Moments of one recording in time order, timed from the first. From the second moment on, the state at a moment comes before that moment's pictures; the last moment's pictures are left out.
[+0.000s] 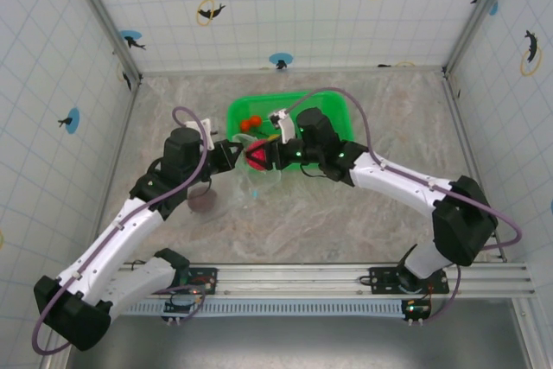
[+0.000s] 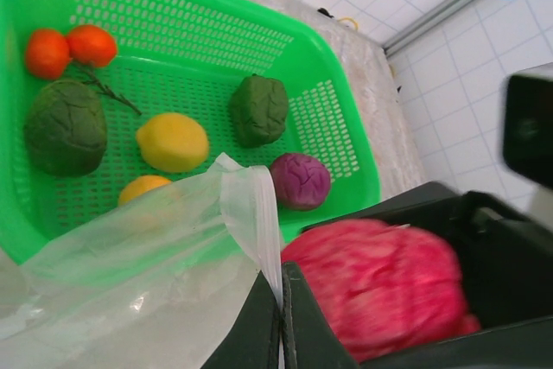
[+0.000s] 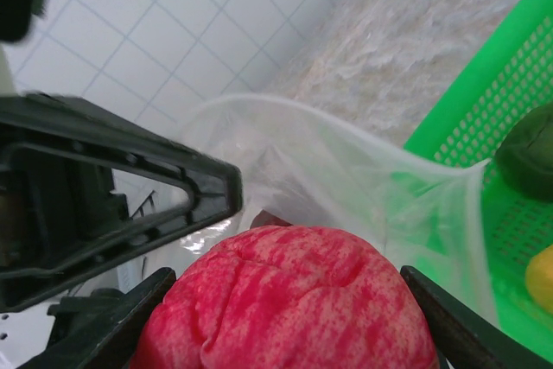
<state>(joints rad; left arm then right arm) -0.52 0.93 0.83 -0.38 0.22 -0.69 0.86 1.55 1.11 0.00 -0.44 0.50</state>
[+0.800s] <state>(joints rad) -0.52 0.93 0.86 -0.36 0.28 -0.68 0.95 1.69 1.31 -0.32 -0.23 0.35</state>
